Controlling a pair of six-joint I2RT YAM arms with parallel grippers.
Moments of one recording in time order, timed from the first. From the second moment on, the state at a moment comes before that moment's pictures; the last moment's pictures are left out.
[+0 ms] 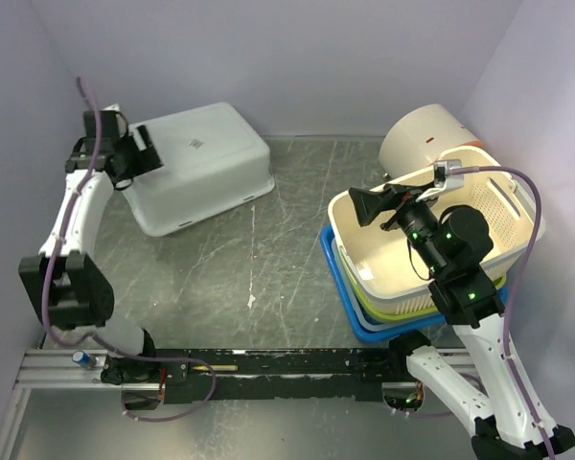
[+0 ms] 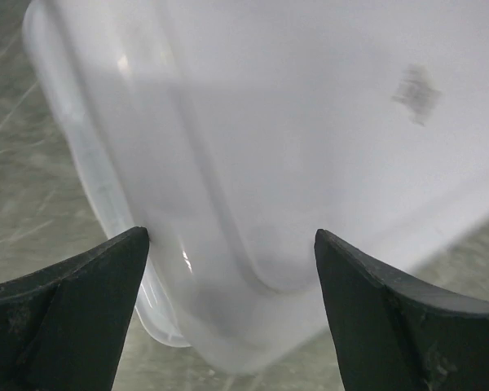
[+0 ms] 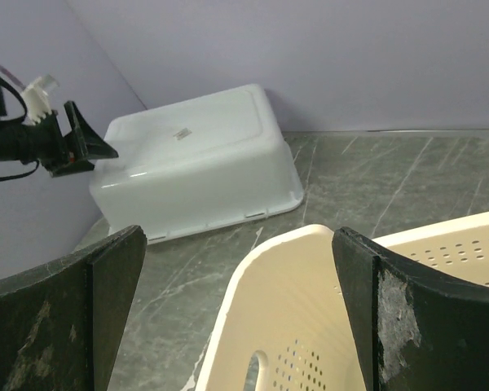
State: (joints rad) left arm 0.14 1.64 1.48 -0.57 0.05 -0.31; right arm 0.38 0.69 1.00 -0.25 -0.06 0.36
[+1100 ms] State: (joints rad) left arm -0.67 1.58 1.13 -0.55 -0.30 -0.42; right arm 0.38 0.65 0.95 -0.24 -0.09 0.42
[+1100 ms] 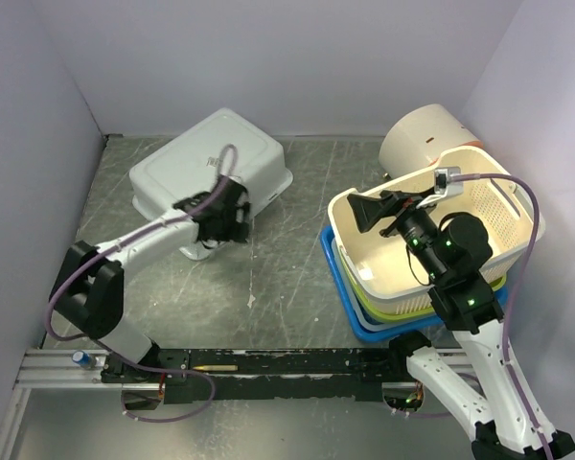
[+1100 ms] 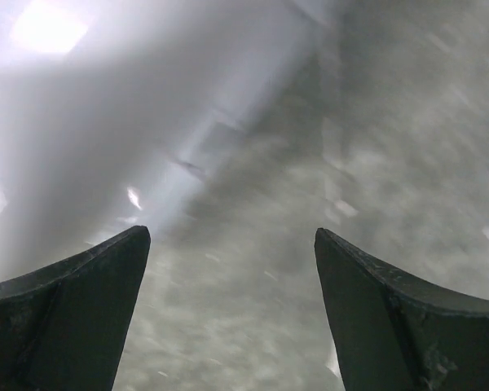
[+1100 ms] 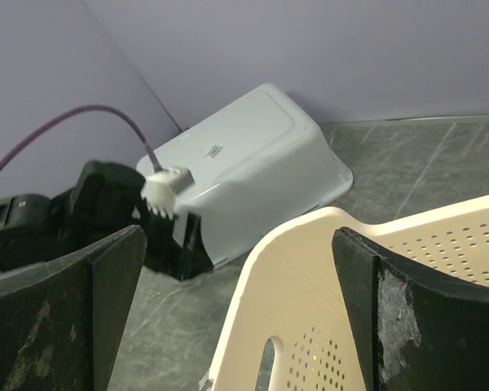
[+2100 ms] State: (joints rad) left arm -0.70 1.48 1.38 -0.59 -0.33 -0.52; right arm 0.39 1.11 1.54 -0.91 -0.01 0.26
